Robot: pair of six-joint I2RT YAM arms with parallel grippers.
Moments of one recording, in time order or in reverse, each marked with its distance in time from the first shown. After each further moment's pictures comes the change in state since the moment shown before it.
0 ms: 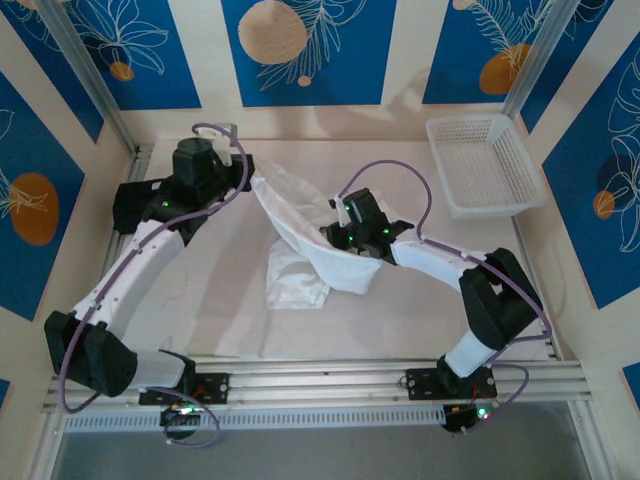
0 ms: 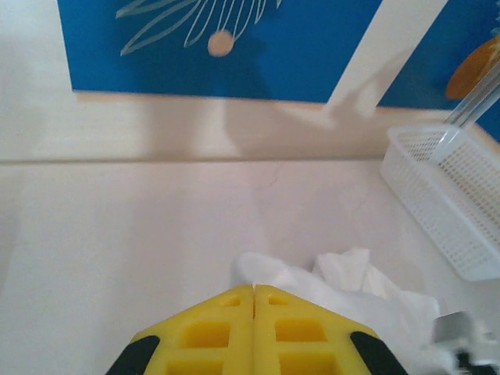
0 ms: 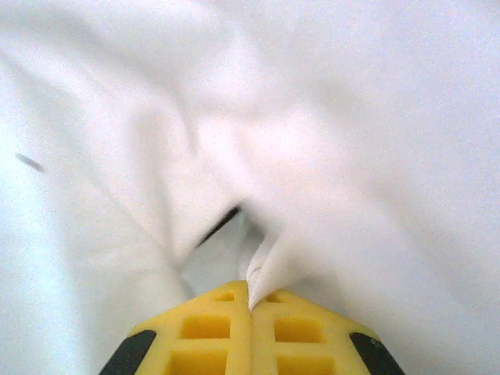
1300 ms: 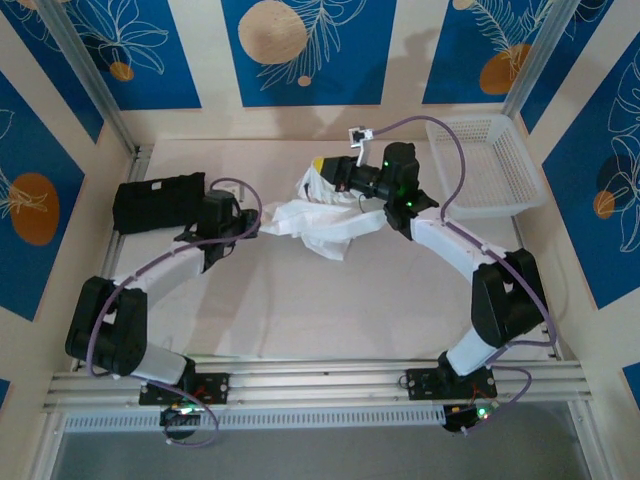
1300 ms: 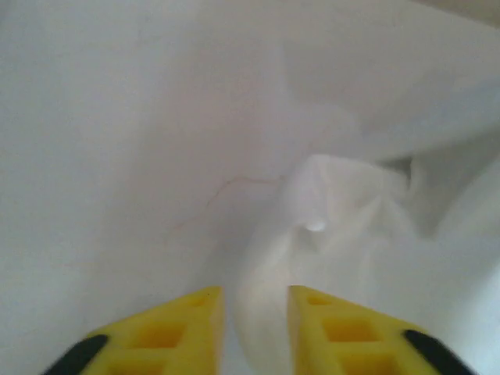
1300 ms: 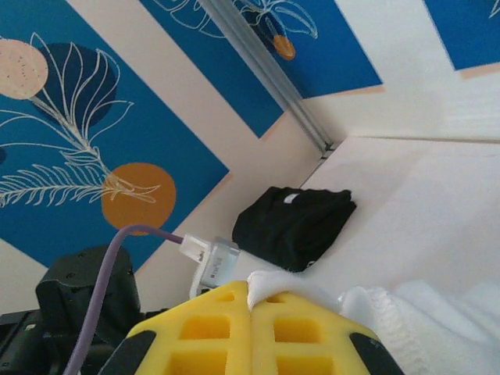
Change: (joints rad) left arm 0.010 0.100 -0.439 0.251 -0.058 -0.118; right arm -0.179 0.003 0.161 0.540 -0.515 0.370
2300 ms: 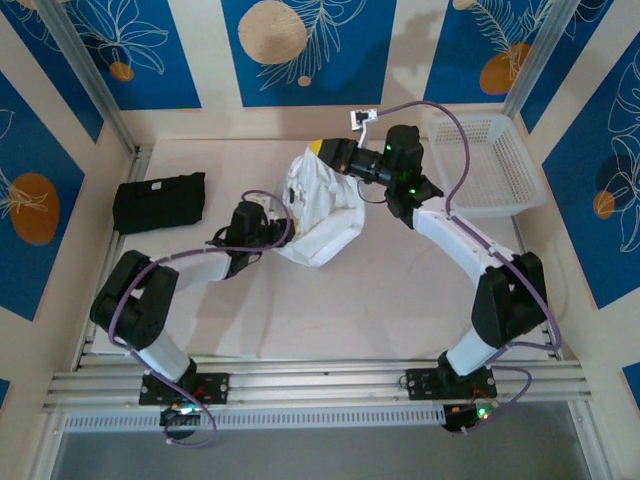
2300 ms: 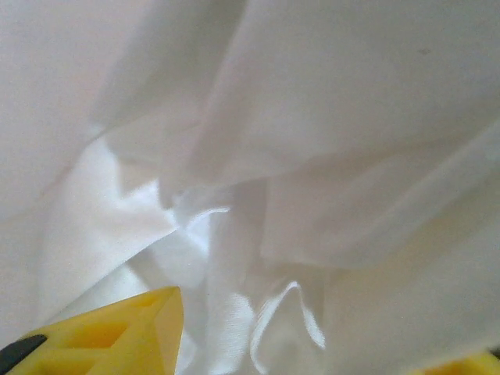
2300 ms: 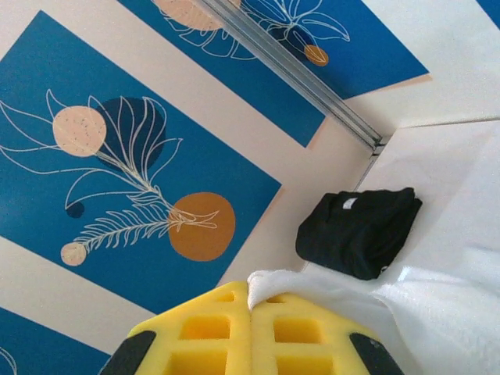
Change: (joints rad) left arm -0.130 0.186 -0.037 0.288 0.034 -0.072; right arm -0.009 -0.027 0.150 -0.127 -0.031 0.236
